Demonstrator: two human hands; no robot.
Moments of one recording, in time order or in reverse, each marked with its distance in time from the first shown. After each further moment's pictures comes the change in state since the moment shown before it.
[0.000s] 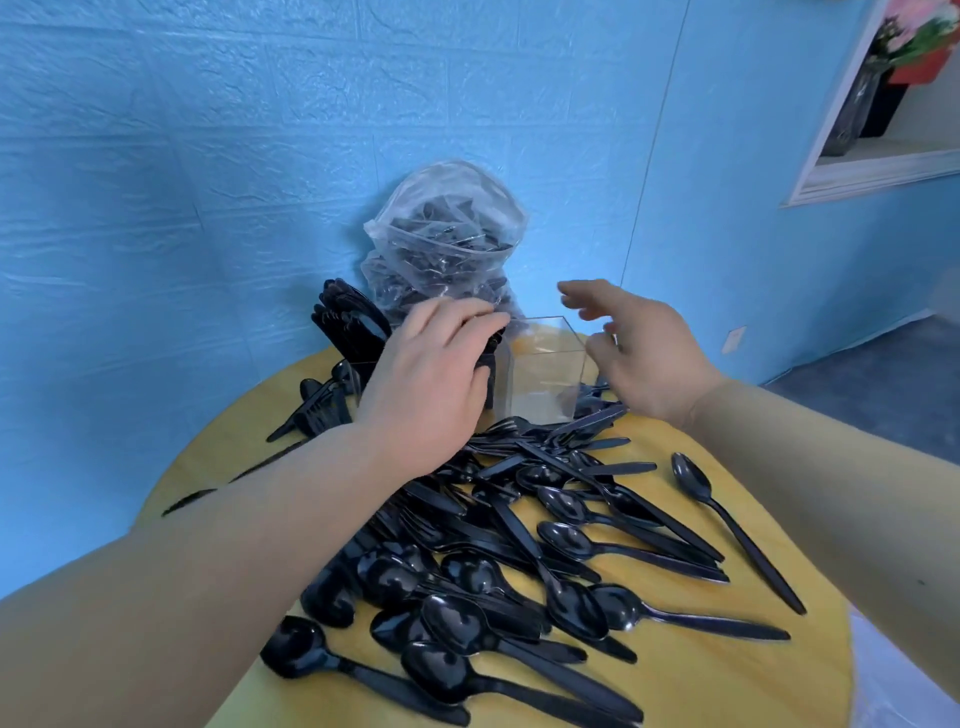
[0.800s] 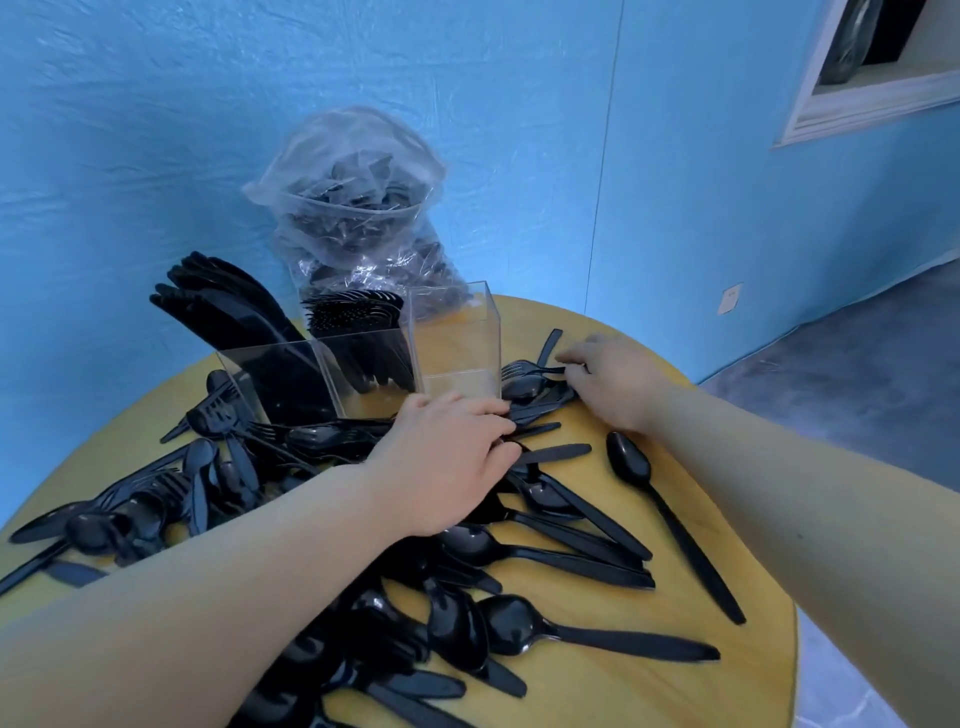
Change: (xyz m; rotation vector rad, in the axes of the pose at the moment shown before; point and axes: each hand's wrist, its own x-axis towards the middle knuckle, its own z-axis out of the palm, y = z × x) left_hand 0.005 0.074 0.071 0.035 -0.699 -0.074; right_hand -0.005 0.135 0.041 -0.200 -0.303 0.216
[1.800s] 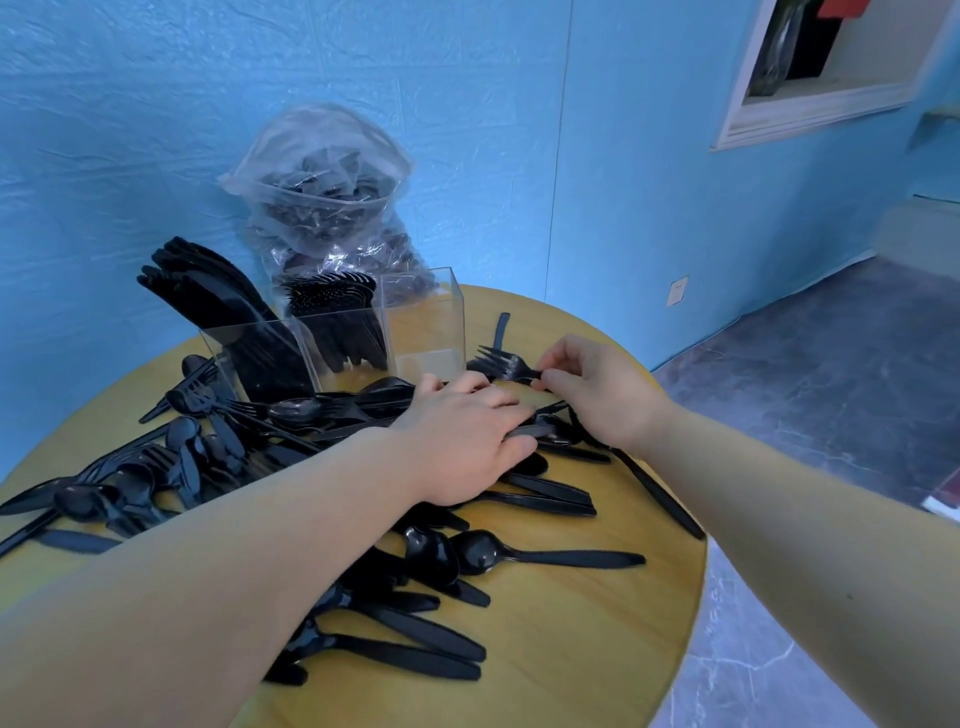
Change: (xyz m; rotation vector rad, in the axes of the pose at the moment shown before) left_hand -0.002 0.032 0.003 0.137 -0.042 0.169; right_hand -0.082 -0.024 -0.018 0.491 0.099 0.073
